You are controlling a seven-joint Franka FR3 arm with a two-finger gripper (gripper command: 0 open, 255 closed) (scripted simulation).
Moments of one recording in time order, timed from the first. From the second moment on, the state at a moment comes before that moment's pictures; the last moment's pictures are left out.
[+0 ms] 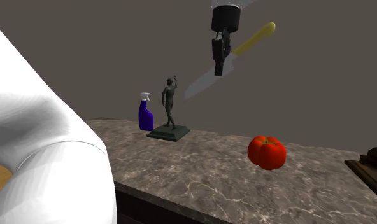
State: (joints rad) arm -0.48 -0.47 0.15 -1.96 0.17 1.47 1.12
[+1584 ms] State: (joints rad) arm -0.66 -0.20 -0.28 -1.69 0.02 1.42 0.52
